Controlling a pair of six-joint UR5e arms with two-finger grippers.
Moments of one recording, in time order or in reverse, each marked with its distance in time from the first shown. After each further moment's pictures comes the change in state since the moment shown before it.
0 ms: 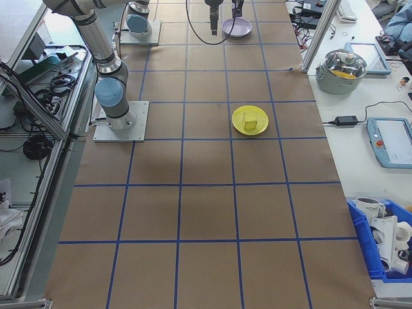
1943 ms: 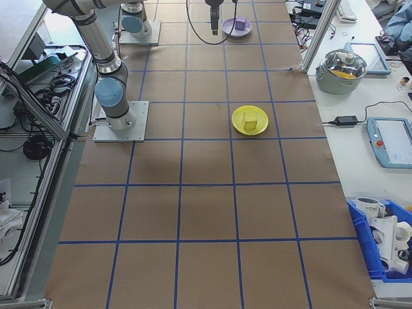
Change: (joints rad) left arm -0.161 0.263 -0.012 -0.091 -0.008 -0.280; right arm -0.001 0.000 0.002 -0.013 -0.001 0.001
